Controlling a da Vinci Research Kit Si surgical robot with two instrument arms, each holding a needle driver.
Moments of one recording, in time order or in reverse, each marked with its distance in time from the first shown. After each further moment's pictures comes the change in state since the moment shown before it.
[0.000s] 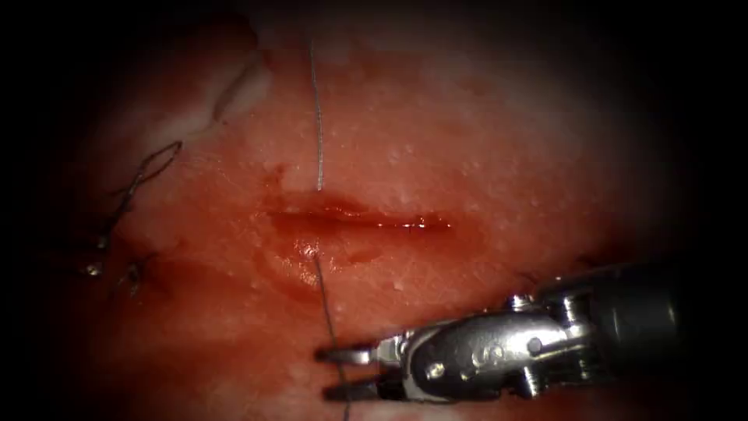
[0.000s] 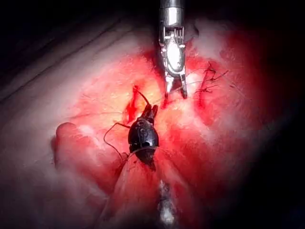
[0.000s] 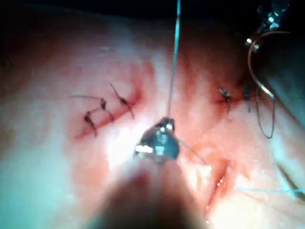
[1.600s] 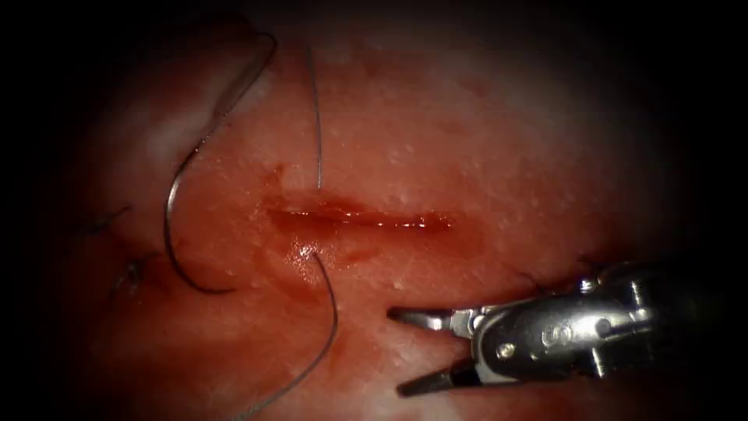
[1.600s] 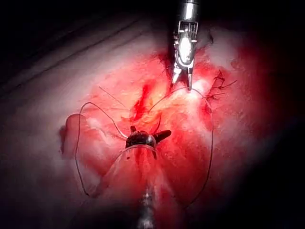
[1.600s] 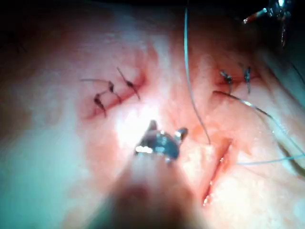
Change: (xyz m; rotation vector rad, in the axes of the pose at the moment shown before) right arm -0.002 0.000 -0.005 -0.082 -0.031 0.048; left arm 0.000 0.001 -0.003 0.156 -0.250 -0.179
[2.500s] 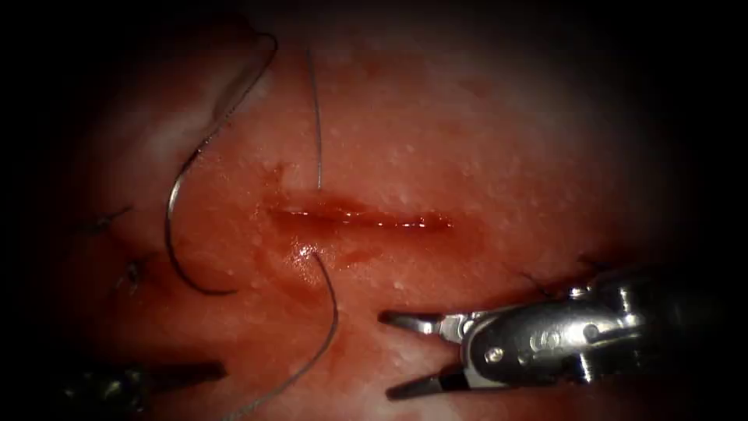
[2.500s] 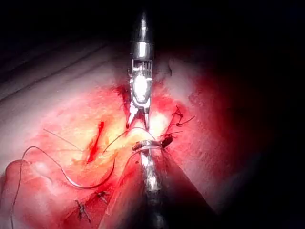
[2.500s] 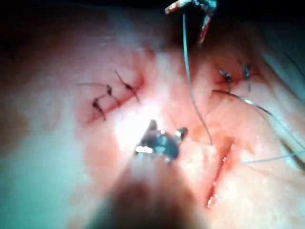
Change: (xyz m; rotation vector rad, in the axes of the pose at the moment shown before) right arm 0.000 0.000 0.001 -0.006 0.001 0.058; left arm 0.004 0.009 0.013 0.158 -0.164 -0.240
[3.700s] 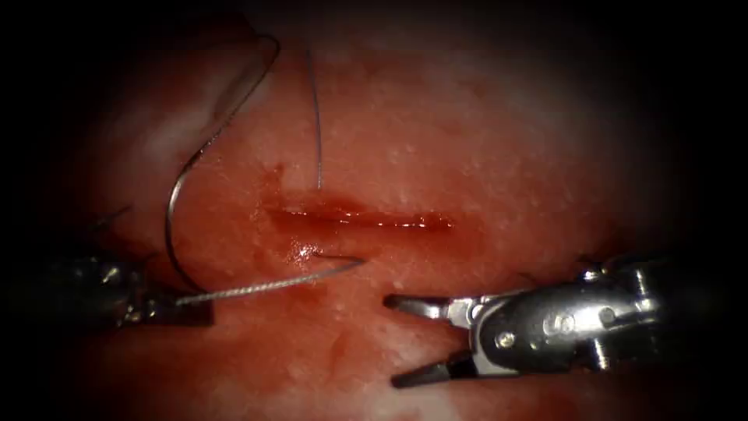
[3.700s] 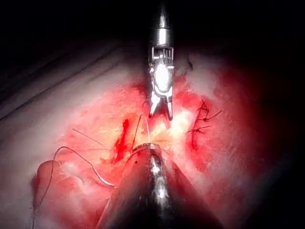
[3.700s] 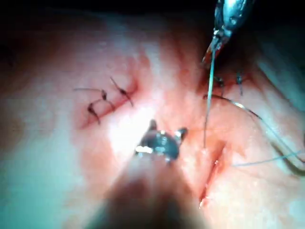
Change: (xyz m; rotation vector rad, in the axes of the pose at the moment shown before) right arm 0.003 0.002 -0.002 -0.071 -0.014 0.061; left arm 0.002 -0.008 0.000 0.077 -0.033 0.175
